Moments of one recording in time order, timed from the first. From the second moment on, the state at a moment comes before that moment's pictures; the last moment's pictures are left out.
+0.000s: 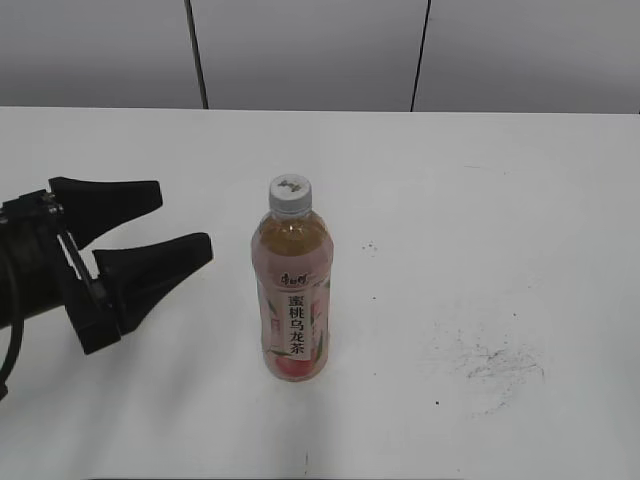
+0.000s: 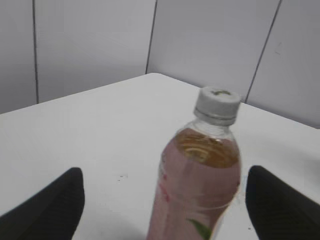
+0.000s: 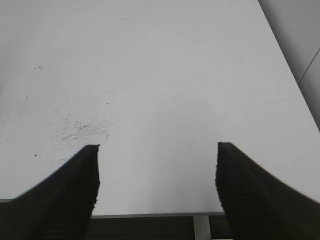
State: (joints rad) left arm -0.17 1.53 -0.27 0.87 -1.21 -0.43; right arm 0.07 -0.01 -0.51 -0.02 1.10 -0.04
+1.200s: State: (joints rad) left arm -0.43 1.93 -0.63 0.90 -1.21 -0.43; right arm 0.07 -0.01 -0.51 -0.02 1.10 -0.04
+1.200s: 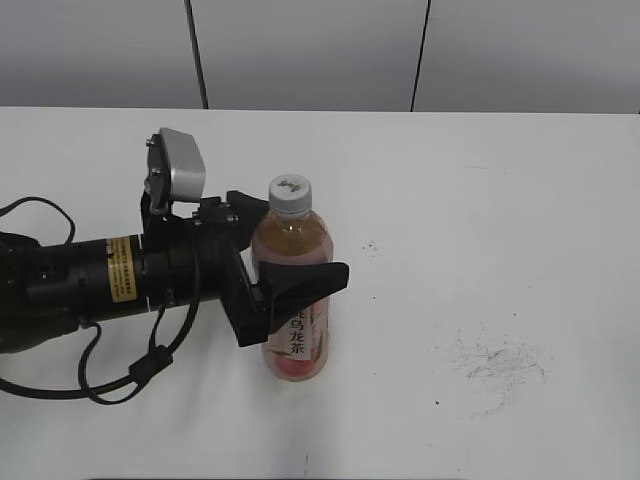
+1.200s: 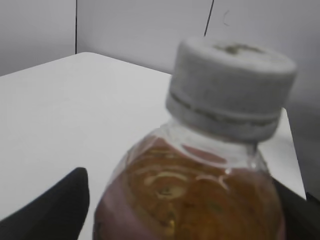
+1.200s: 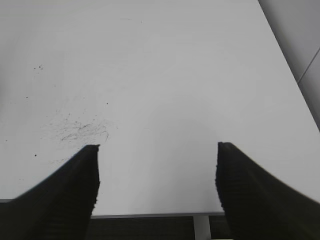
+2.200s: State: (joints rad) left arm -0.43 1.94 -0.63 0.93 -1.22 -0.39; right arm 0.07 -0.01 -0.51 -0.02 1.10 -0.04
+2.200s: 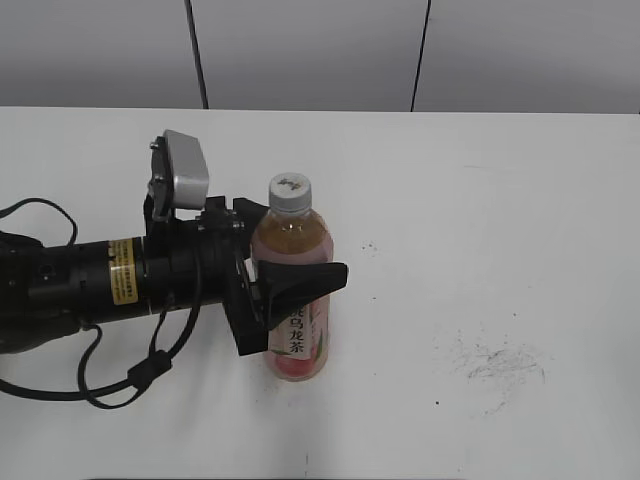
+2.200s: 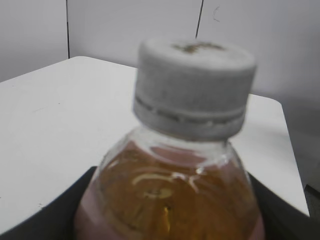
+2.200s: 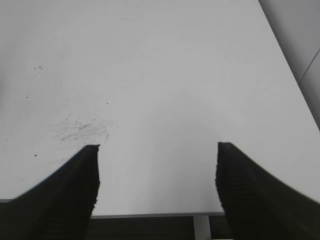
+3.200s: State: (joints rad) left arm -0.43 1.94 -0.63 0.93 -1.22 -0.38; right arm 0.23 0.92 -0.94 0.41 1.17 -0.72
